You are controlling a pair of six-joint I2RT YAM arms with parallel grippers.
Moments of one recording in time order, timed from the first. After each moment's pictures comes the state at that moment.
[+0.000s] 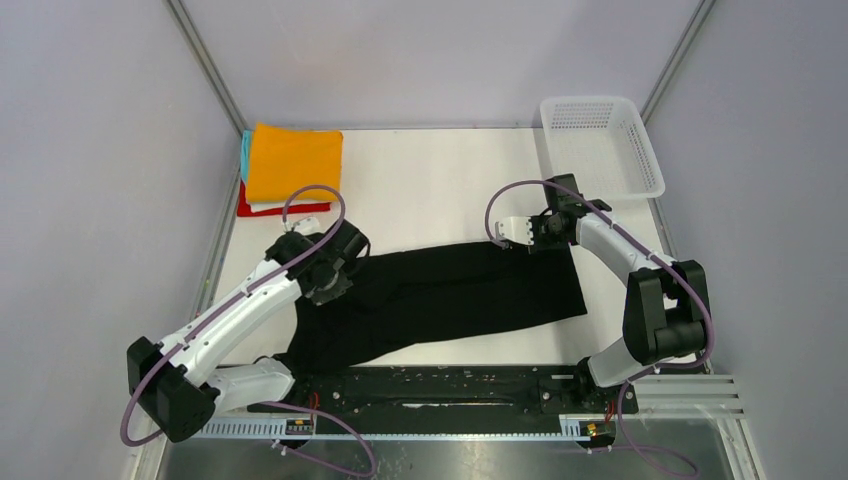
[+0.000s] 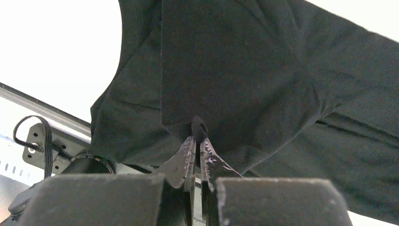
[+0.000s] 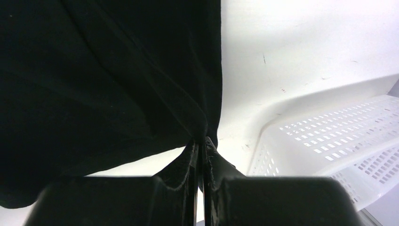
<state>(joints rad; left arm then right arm) -0.66 1.13 1.04 -1.25 -0.46 -1.13 0.21 1.54 1.02 -0.62 -0.11 -1.46</state>
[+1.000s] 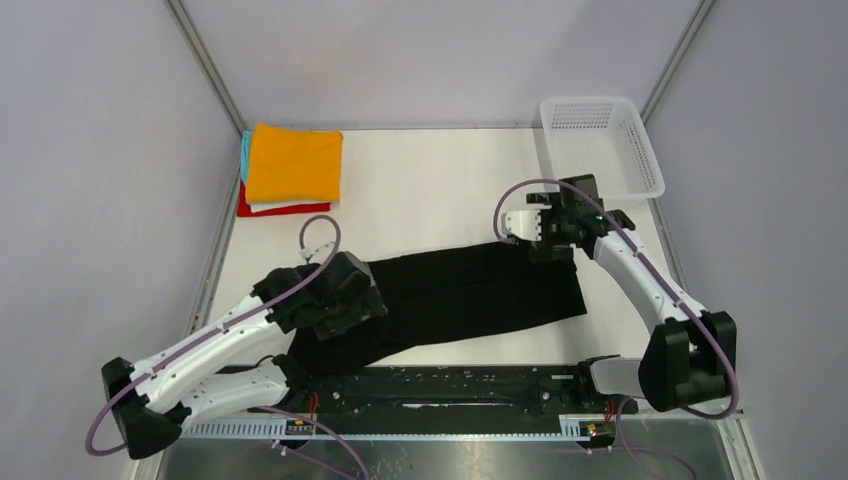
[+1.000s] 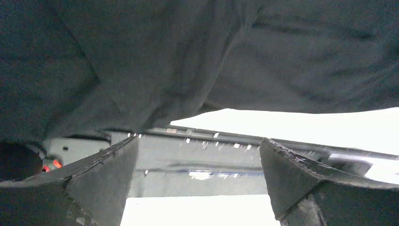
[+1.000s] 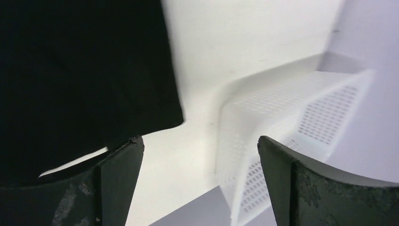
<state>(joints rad) -0.91 0.94 0.88 -1.14 -0.21 -1.26 0.21 1.33 0.96 -0.63 -0.13 -1.47</state>
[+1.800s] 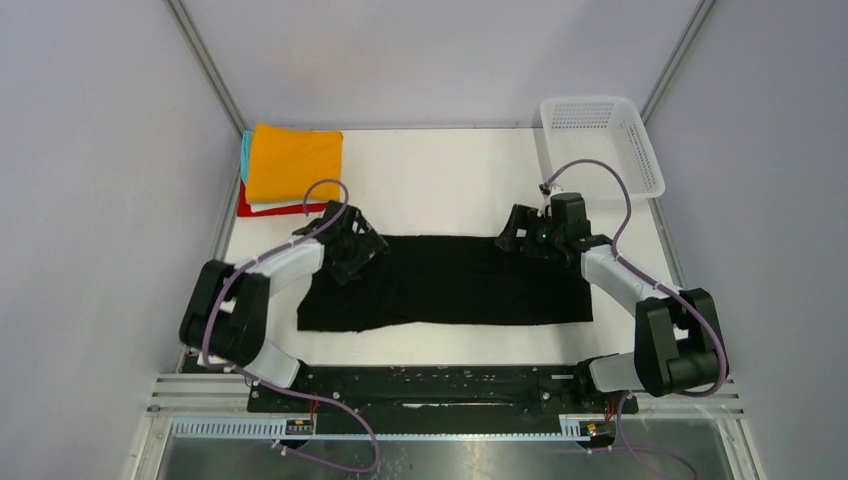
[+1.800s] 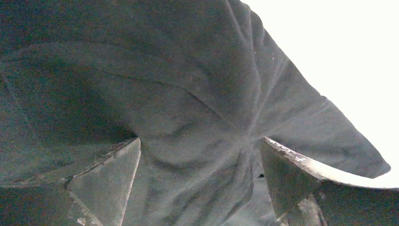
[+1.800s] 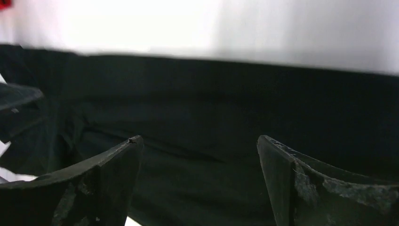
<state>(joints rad) -0.33 1.47 0.75 -0.35 0.01 -1.02 0.22 1.35 0.75 -0.09 -0.27 0.39</state>
